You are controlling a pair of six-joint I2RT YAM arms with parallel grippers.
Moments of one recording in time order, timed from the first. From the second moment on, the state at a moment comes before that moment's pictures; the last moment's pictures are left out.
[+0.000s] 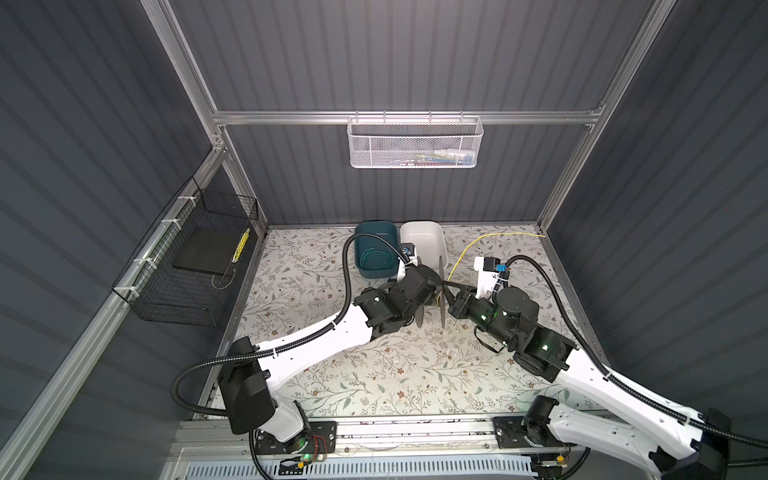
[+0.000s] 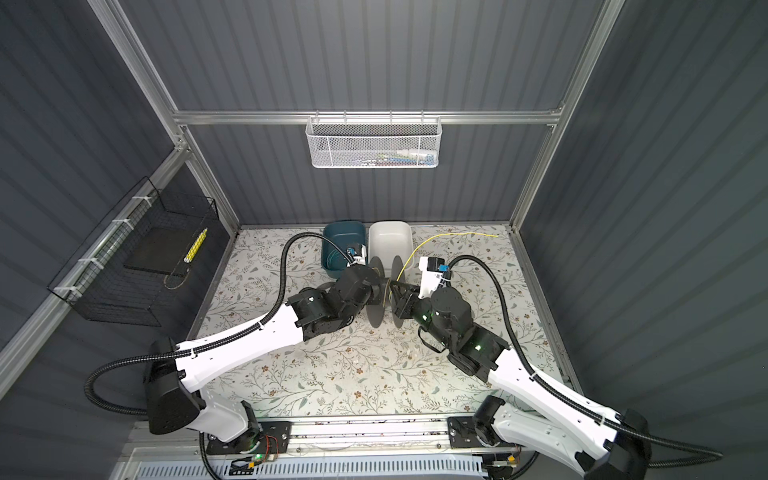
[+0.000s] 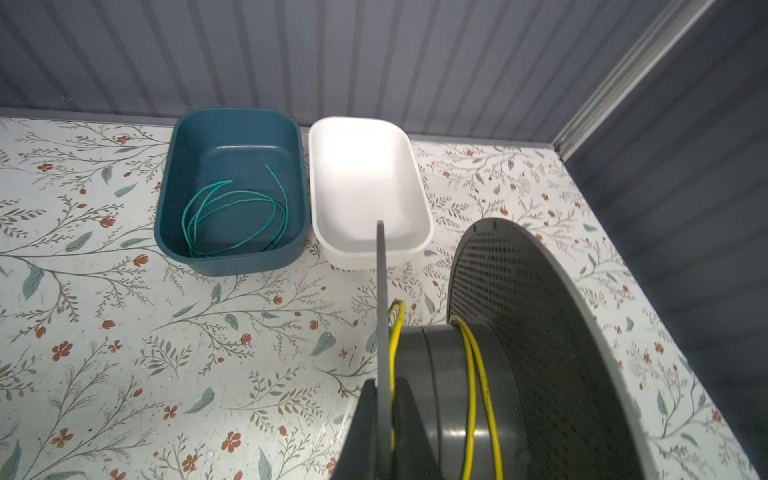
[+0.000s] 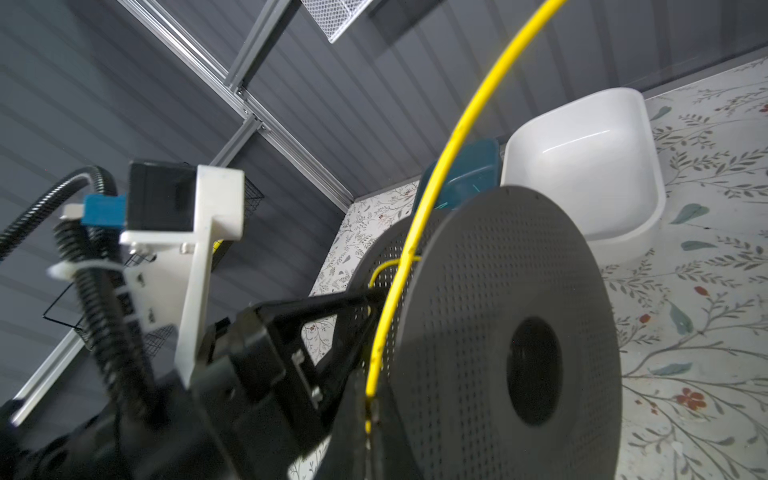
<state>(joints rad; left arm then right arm) -1.05 1.54 1.36 -0.49 -0.58 -0.63 0.77 0.94 0.78 -0.01 0.11 0.73</state>
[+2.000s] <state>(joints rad) -1.19 1.56 1.26 -0.61 -0.53 -0.55 0.27 1.22 1.15 -0.08 -0.24 0.63</state>
